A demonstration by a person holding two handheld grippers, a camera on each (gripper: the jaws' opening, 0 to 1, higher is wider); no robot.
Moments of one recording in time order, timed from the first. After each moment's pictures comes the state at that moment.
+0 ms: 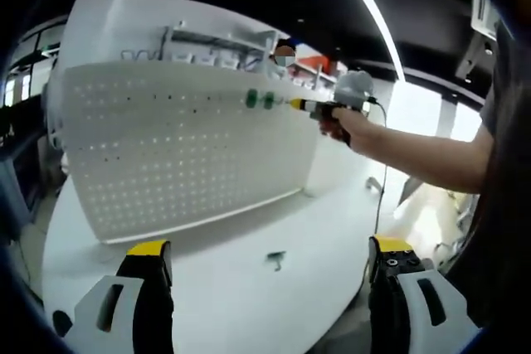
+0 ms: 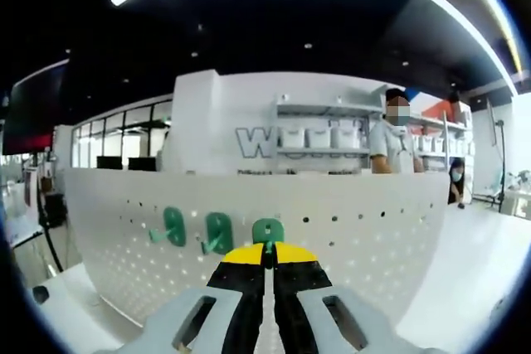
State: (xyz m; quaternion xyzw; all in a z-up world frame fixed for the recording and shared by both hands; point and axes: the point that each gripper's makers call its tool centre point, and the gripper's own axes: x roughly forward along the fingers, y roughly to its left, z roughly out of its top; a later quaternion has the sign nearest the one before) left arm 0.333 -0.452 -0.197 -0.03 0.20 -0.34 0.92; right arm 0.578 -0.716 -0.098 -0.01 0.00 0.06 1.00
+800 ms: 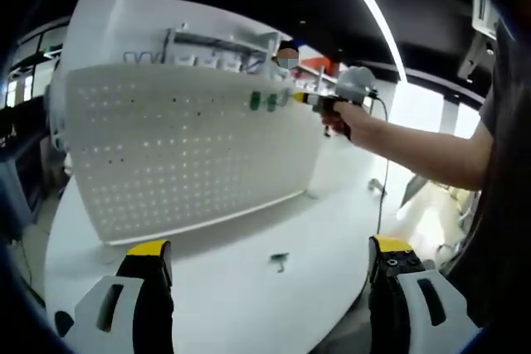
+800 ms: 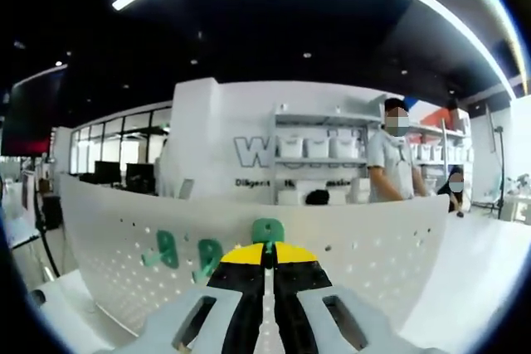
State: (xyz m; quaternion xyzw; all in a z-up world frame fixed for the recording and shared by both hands) left arm 0.334 -0.448 -0.194 -0.03 0.20 -0.34 0.92; right arm 0.589 -0.723 -0.075 -0.01 -0.02 0.06 1.00
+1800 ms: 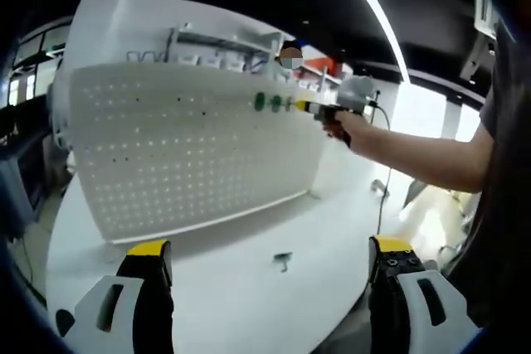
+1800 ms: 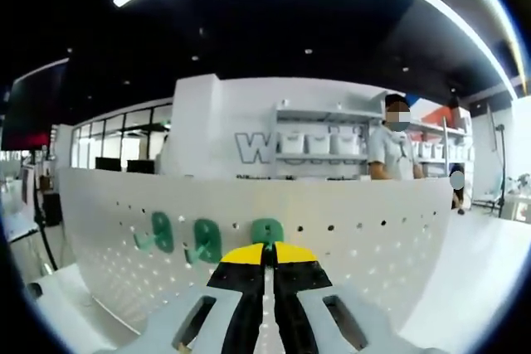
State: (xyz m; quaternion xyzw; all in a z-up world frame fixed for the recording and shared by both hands) left arm 0.336 -0.442 -0.195 -0.03 0.20 -0.33 0.92; right arm 0.591 -0.722 -0.098 -0.02 -0.02 0.06 1.00
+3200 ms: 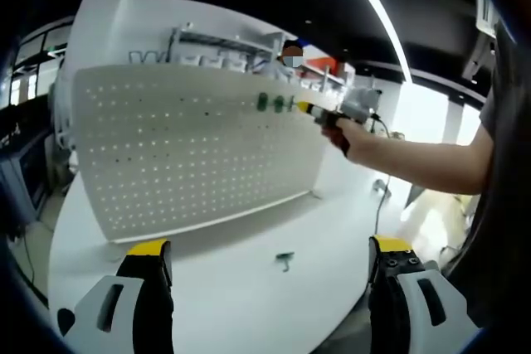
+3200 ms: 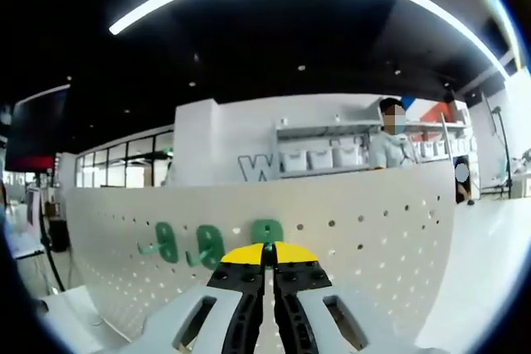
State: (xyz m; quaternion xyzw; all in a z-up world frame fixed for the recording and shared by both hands) left arm 0.337 -0.441 -0.193 -0.03 0.20 -0.32 0.92; right arm 0.586 -0.719 -0.097 0.04 -0.08 0.07 0.99
